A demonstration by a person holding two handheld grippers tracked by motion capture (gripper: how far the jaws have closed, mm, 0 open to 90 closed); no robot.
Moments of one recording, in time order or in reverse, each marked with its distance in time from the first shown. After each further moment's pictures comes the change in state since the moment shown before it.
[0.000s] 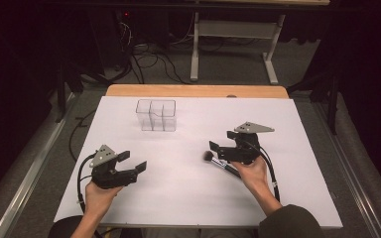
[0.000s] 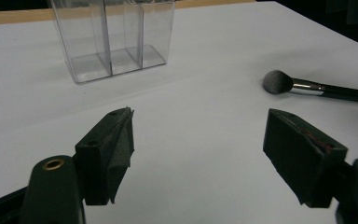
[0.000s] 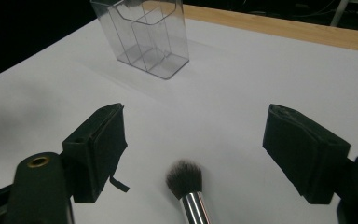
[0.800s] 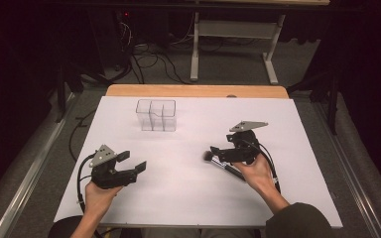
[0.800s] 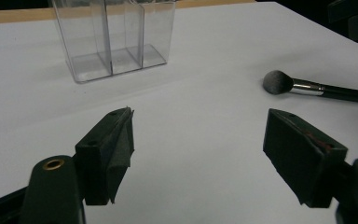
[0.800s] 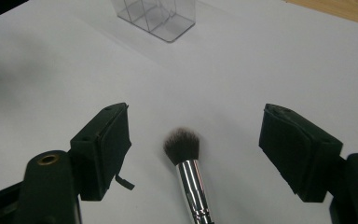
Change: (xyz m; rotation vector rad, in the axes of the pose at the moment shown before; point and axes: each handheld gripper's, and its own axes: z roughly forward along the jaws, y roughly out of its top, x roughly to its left) left arm 0.001 0.000 0.000 -0.001 -0.003 -0.008; right arm 0.001 0.009 -0.001 0.166 0.008 -0.080
